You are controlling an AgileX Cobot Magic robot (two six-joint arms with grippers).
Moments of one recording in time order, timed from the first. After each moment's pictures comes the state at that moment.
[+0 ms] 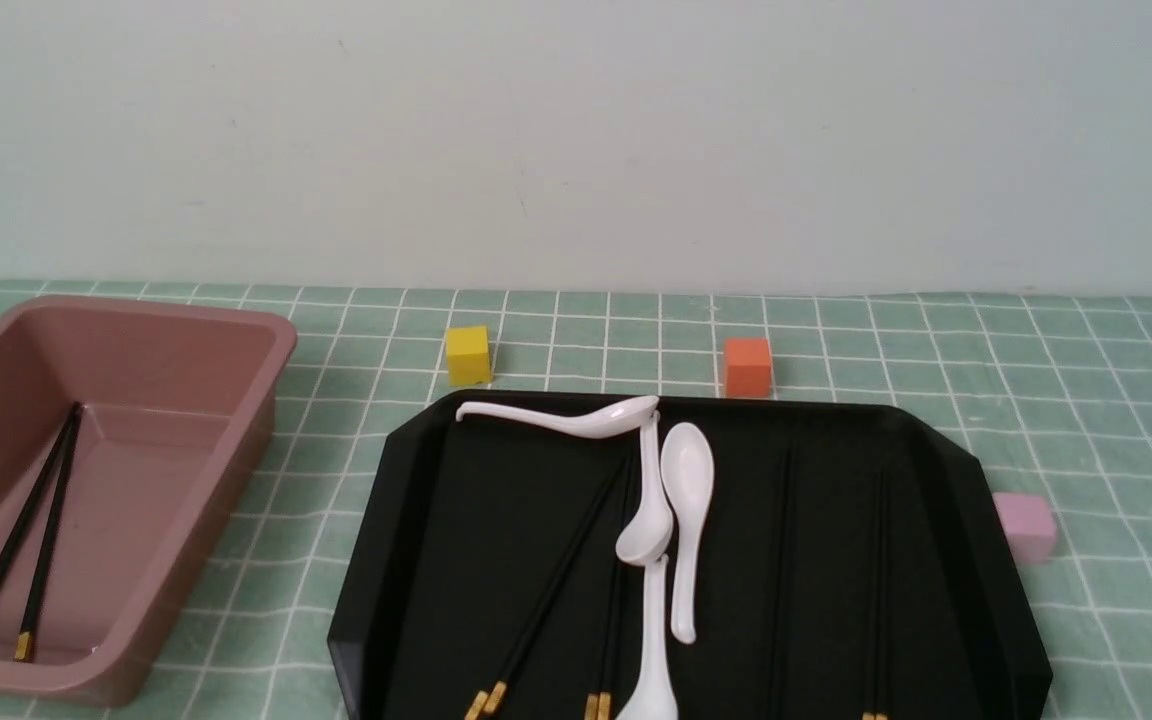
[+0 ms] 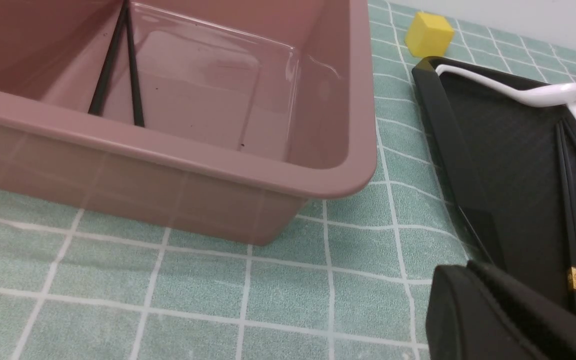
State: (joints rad) right arm 0.04 -0.01 0.02 0.03 0.36 0.03; left arm -0.14 -0.01 0.03 0.01 0.38 -0.31
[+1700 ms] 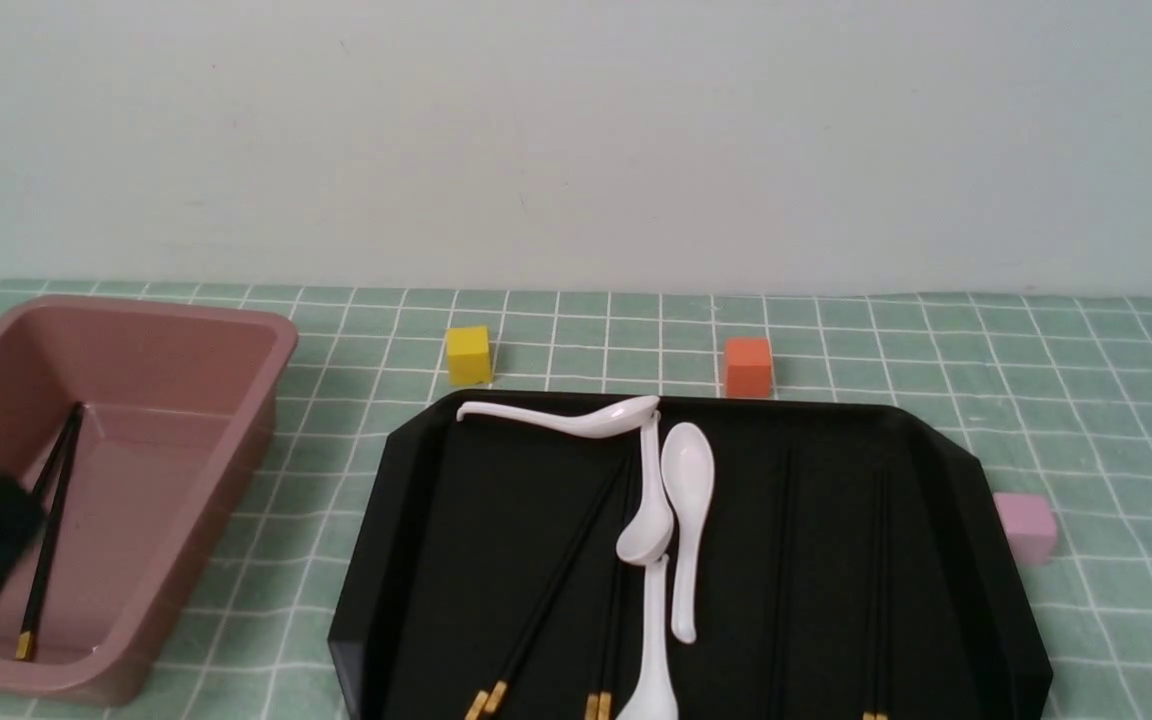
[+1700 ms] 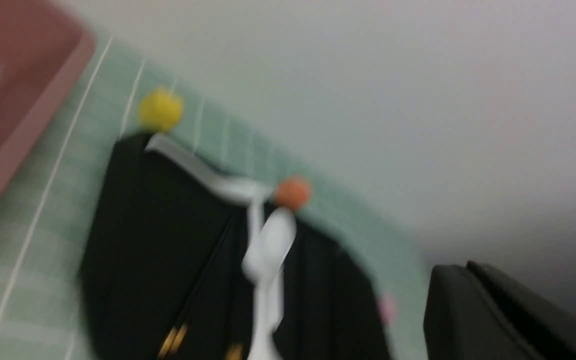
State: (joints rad) right arm 0.04 -0.01 0.02 0.03 0.36 0.03; left arm -0.14 0.49 -0.58 -0.55 0.62 -0.38
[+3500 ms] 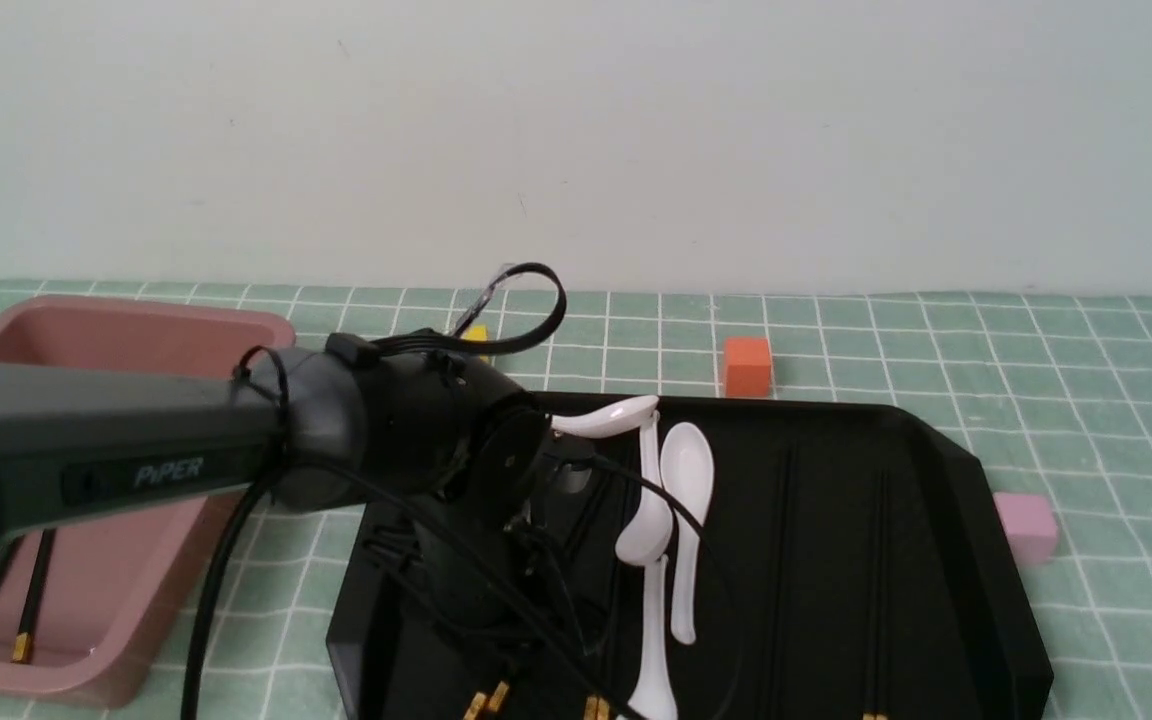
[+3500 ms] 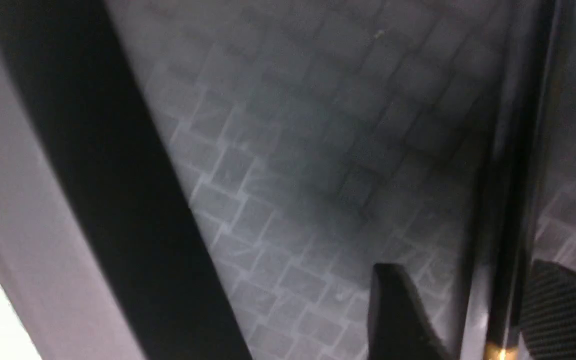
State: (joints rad) right arm 0.04 -0.01 0.02 0.03 0.36 0.03; left arm -0.65 1.94 -1.23 0.11 0.76 -0.36
